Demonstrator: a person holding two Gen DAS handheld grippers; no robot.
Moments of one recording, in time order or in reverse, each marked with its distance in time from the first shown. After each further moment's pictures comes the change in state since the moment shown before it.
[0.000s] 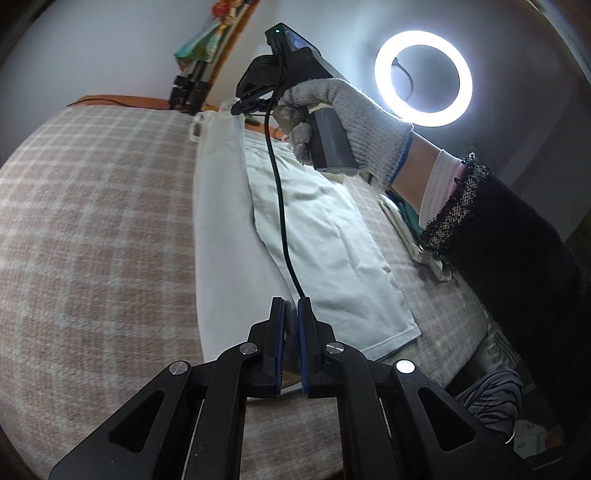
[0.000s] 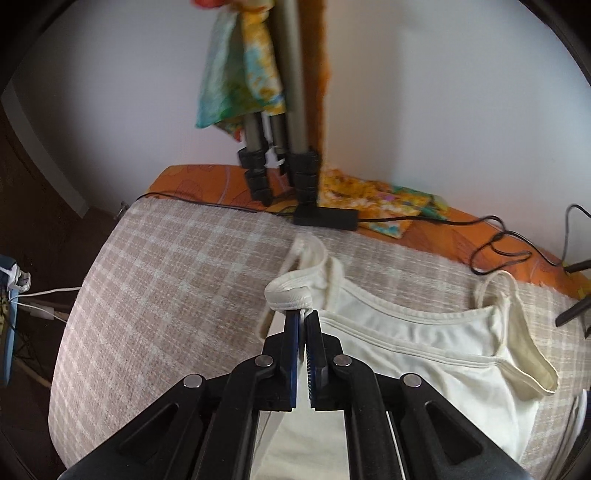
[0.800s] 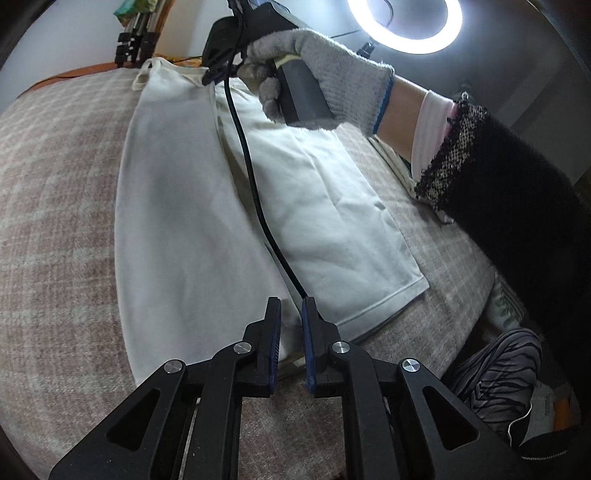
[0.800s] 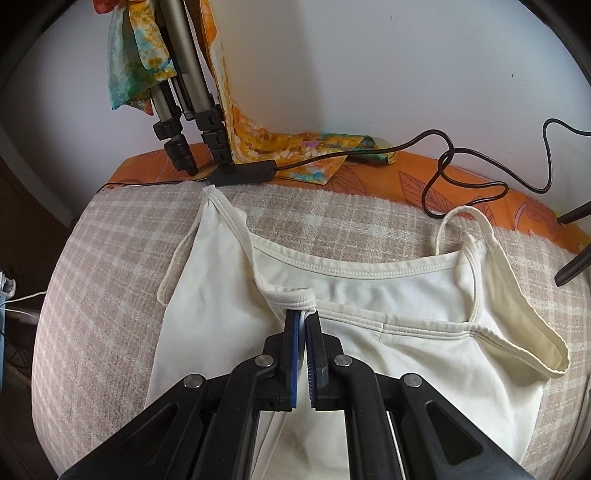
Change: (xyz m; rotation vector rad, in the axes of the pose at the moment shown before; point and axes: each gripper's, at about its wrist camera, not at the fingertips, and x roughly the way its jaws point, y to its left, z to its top) left arm 0.060 -0.026 -0.017 0.090 0.206 -0.015; right arm 0.038 -0.054 -0.027 0.062 0.045 -0.015
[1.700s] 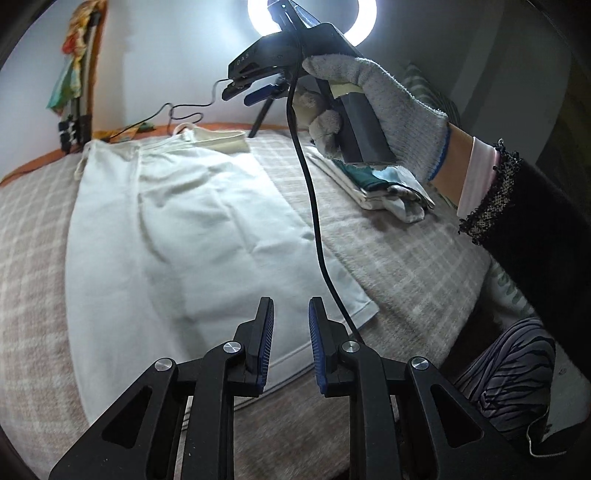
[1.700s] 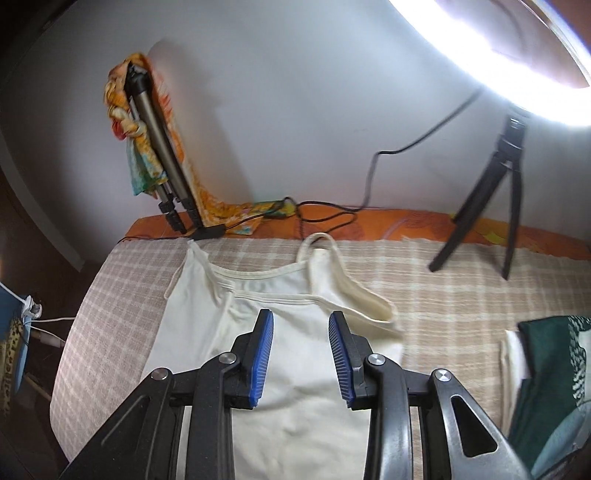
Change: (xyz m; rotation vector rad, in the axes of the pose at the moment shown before) left arm 0.005 -0.086 0.017 0.241 -0.109 0.020; right arm -0.152 -0.109 -0.057 0.101 -0.217 0.013
